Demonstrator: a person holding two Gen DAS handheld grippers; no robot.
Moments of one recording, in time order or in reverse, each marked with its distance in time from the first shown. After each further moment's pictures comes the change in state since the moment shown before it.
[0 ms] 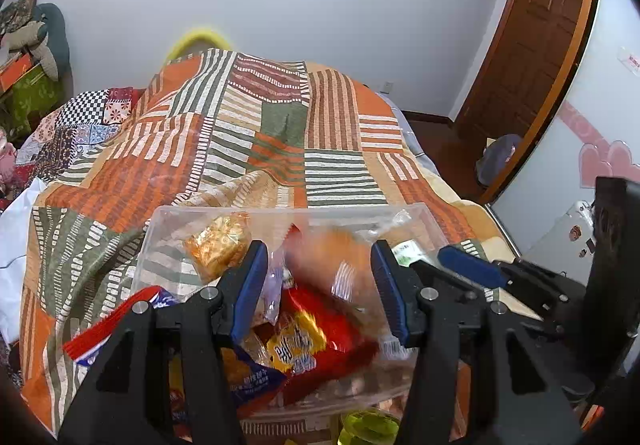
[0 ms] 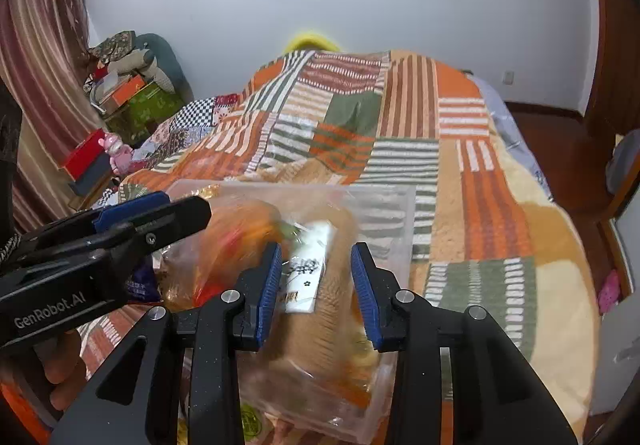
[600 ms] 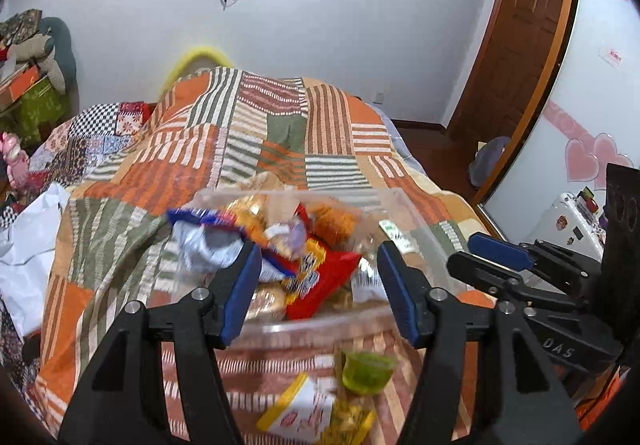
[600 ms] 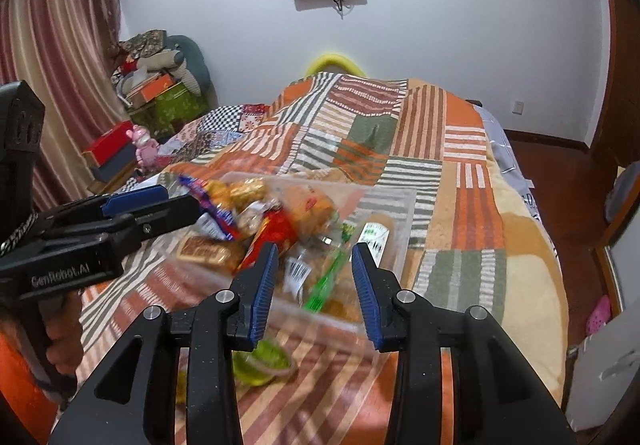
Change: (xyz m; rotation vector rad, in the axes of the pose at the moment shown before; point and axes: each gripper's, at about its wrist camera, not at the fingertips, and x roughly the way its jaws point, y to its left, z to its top) left arm -0.077 0.005 -0.031 0.023 -0.045 -0.006; right arm -0.062 0.019 -0.019 -0.088 -0.042 0.036
